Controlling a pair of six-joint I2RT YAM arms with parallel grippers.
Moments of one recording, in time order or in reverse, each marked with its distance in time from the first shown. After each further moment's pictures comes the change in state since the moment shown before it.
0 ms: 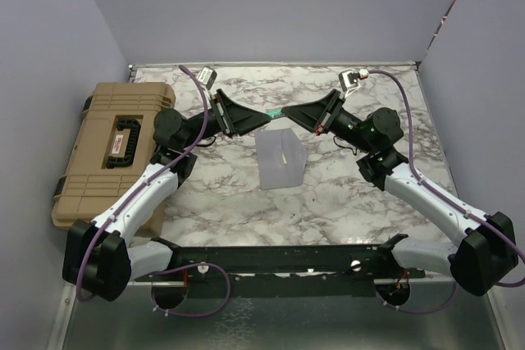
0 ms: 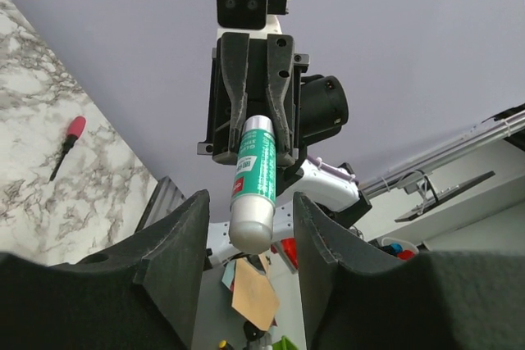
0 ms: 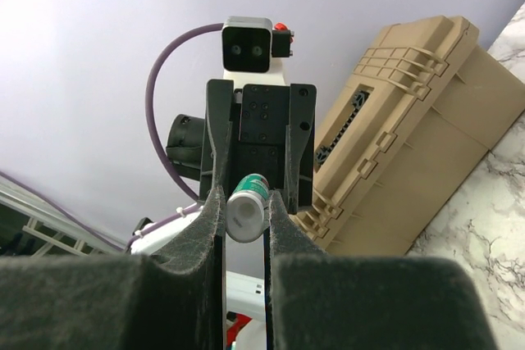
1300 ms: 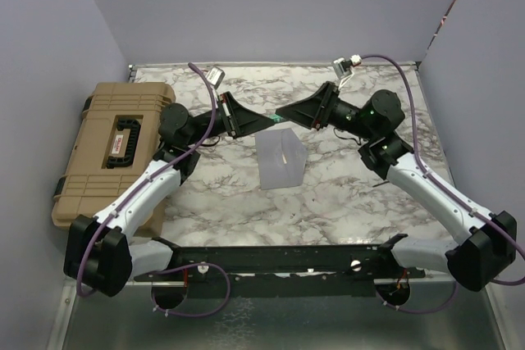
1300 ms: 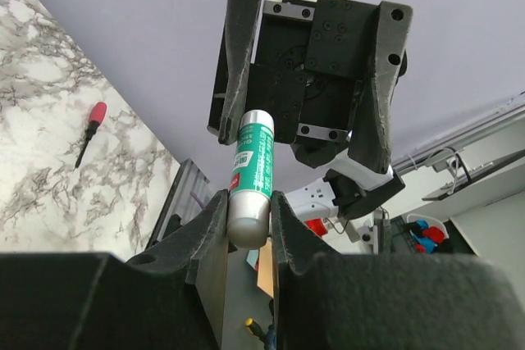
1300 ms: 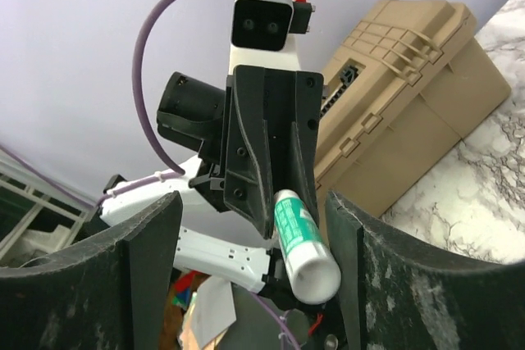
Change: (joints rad) left arm -0.018 0.025 0.033 -0.077 0.044 0.126; right arm -0.005 0.023 0.156 -0.207 -0.119 -0.183
